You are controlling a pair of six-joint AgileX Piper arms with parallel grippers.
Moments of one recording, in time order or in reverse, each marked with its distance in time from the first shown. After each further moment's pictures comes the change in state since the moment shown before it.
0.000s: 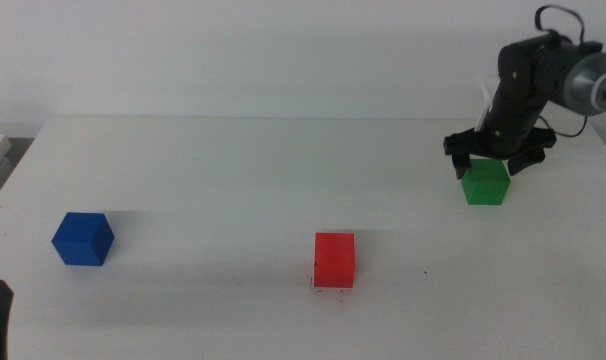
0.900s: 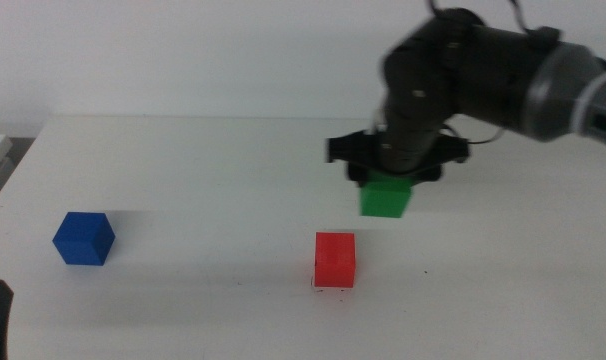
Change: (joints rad) left arm 0.000 0.000 0.000 0.000 0.000 0.000; right arm 0.481 -0.351 0.233 -0.131 0.056 0.533
